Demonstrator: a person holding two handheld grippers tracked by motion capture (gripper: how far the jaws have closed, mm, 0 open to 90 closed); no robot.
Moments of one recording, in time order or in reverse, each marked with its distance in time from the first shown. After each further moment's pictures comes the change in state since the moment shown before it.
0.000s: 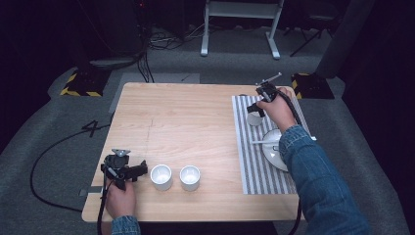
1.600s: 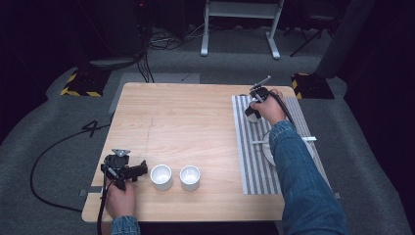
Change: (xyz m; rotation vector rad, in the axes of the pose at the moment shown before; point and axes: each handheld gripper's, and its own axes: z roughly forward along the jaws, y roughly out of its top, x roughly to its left) left arm 0.000 0.000 0.000 0.000 0.000 0.000; right arm -0.014 0.005 0.061 0.145 -0.037 -0.026
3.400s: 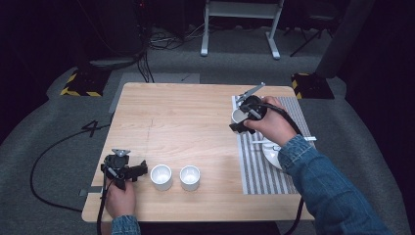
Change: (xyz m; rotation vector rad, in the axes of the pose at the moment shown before) left arm 0.000 0.000 0.000 0.000 0.000 0.000; right arm 0.109 -0.040 -0.133 -0.187 0.170 -0.355
